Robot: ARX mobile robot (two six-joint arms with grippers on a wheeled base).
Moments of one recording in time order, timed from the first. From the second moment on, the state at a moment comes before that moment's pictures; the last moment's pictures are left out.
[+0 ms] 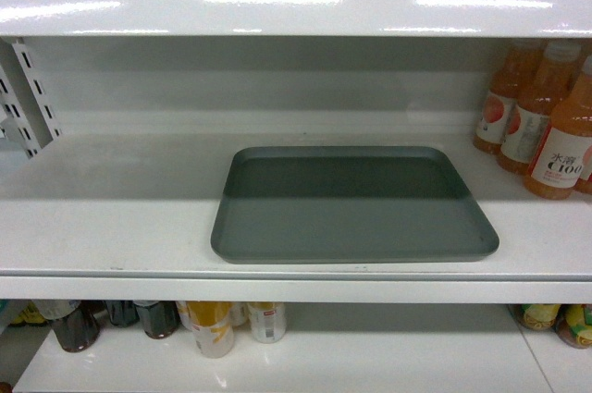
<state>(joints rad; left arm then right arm) 0.00 0.01 0.01 -0.01 0.00 -0.02 0.00 0.00 0.01 0.00 0.00 0.01</state>
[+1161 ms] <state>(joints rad) -0.01 0.02 0.02 -0.04 -0.02 -0.02 0.00 0.01 0.01 -0.01 -0.01 0.00</state>
